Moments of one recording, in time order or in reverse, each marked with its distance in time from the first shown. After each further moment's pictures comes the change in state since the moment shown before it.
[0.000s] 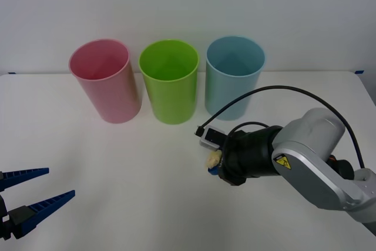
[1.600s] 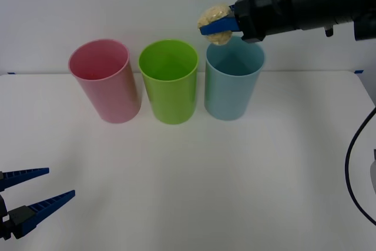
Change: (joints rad) right arm -0.611 0.092 -0.500 0.226 -0.415 -0.260 -0.164; left arm 0.000 0.000 0.000 0.000 0.000 0.000 0.000
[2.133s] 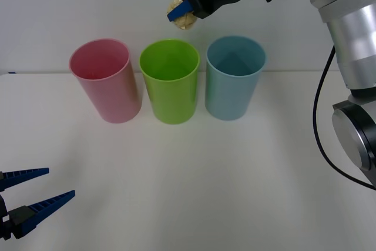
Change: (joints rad) right arm -0.300 0.130 0.174 0.477 0.184 0.070 0.022; left arm 0.000 0.000 0.000 0.000 0.000 0.000 0.000
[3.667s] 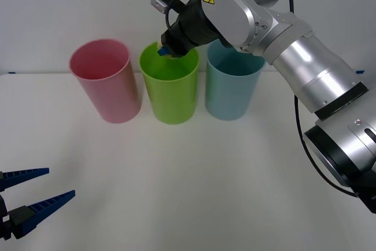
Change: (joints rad) right arm -0.001 0.090 0.243 0.296 0.134 0.360 0.090; left arm 0.000 0.000 0.000 0.000 0.000 0.000 0.000
